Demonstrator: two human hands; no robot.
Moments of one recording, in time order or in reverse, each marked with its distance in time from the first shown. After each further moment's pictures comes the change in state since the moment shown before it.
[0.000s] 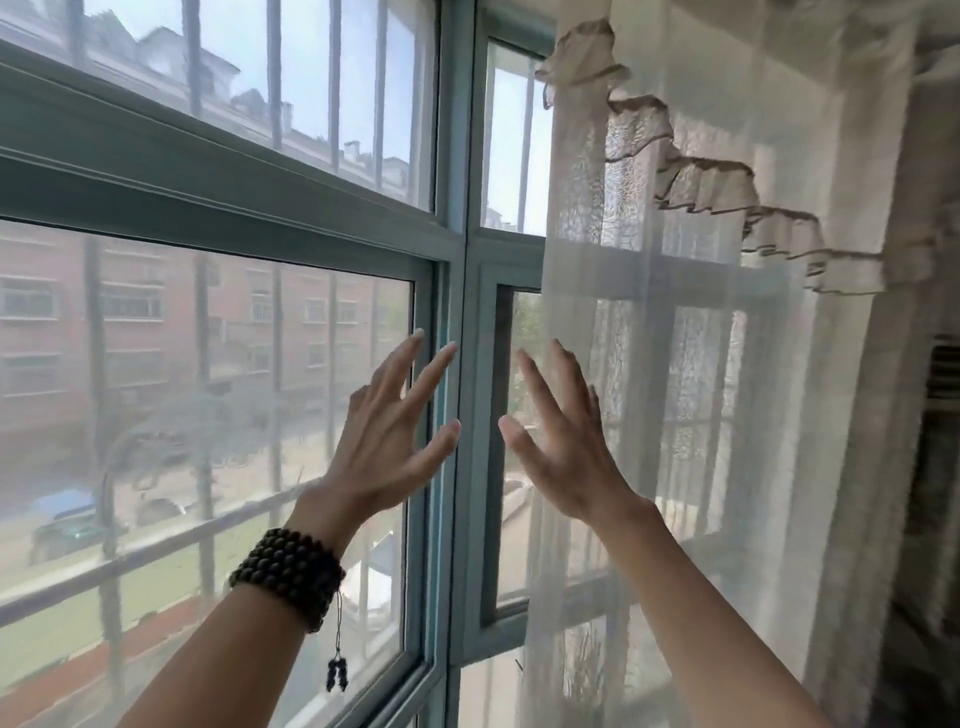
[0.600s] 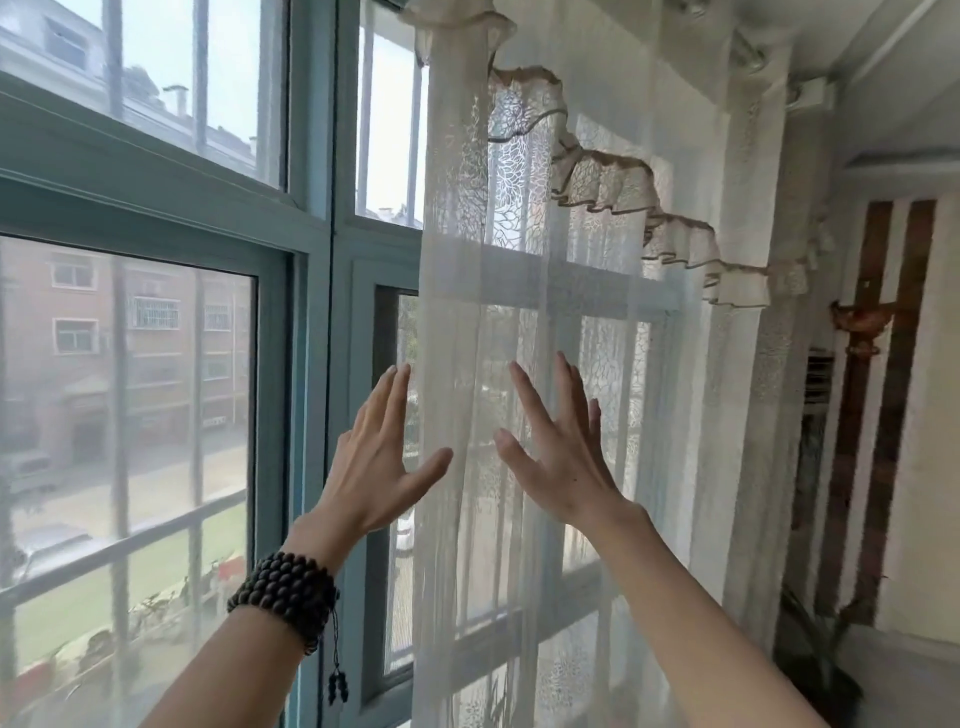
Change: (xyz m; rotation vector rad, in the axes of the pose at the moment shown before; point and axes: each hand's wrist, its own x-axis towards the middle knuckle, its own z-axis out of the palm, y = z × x) left_hand 0.105 0.009 0.218 -0.205 -0.070 -0.100; right_hand 0.039 0.199 -0.035 -0.265 -0.014 0.164
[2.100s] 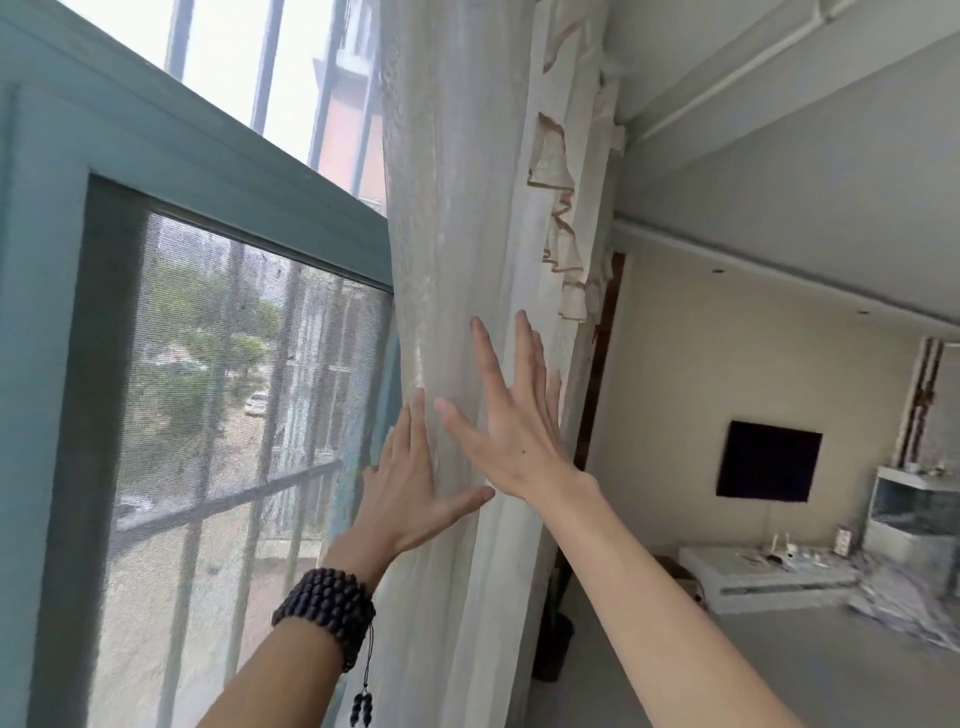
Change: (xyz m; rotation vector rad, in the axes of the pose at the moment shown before) left_hand 0.168 -0.049 0.277 -0.578 -0.326 0.110; right_hand 0.149 0.114 0.078 -0.438 0.158 0.217
